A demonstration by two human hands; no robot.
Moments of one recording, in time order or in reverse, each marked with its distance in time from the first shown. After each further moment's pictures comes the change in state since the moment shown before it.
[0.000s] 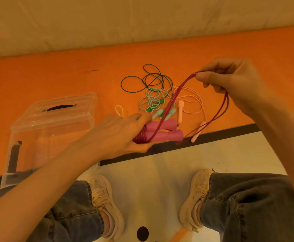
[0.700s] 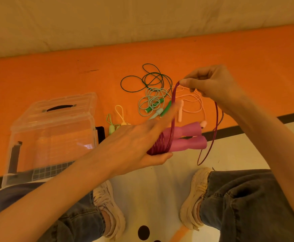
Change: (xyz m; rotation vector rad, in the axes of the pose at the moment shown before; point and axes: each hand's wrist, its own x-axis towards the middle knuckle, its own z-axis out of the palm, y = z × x) left_hand -0.011 0.044 -0.009 -0.143 0.196 0.068; right_hand 0.016 0.014 0.027 -0.081 0.037 0.136
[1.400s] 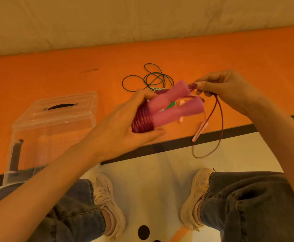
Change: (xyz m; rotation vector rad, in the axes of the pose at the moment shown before) left_hand 0.001 -0.022 -0.019 -0.537 0.201 -0.131; right_hand -0.003 0.010 -0.022 -0.068 -0.110 0.048
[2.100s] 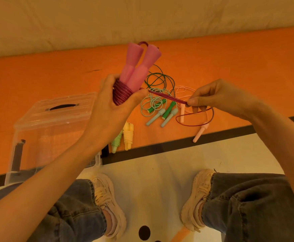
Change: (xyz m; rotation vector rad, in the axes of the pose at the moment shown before) left_hand 0.016 -0.009 -0.002 -0.261 0.434 -0.302; right_hand -0.009 -0.006 0.006 -0.096 -0.294 0.002
